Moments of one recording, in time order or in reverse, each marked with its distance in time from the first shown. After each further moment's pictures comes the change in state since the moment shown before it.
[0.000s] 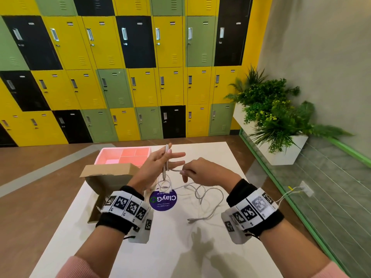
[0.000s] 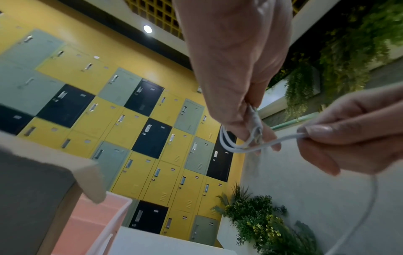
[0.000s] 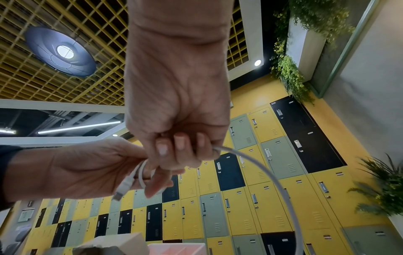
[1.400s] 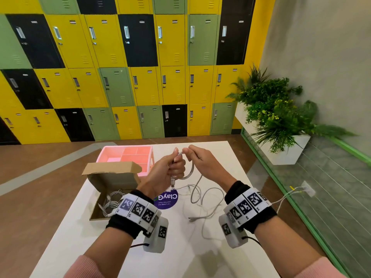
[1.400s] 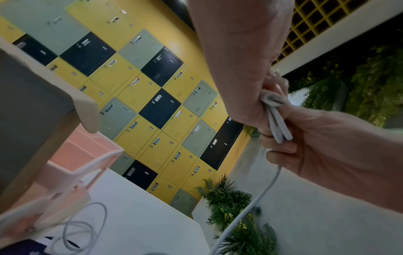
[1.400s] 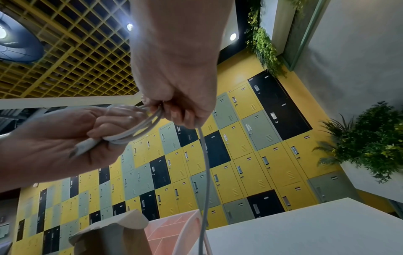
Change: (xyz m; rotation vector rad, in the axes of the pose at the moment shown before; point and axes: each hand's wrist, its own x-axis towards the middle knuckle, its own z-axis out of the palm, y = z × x) left_hand -0.005 -0.006 0.022 -0.510 -0.075 -0.187; right_hand 0.015 0.012 0.016 0.505 0.493 -0.058
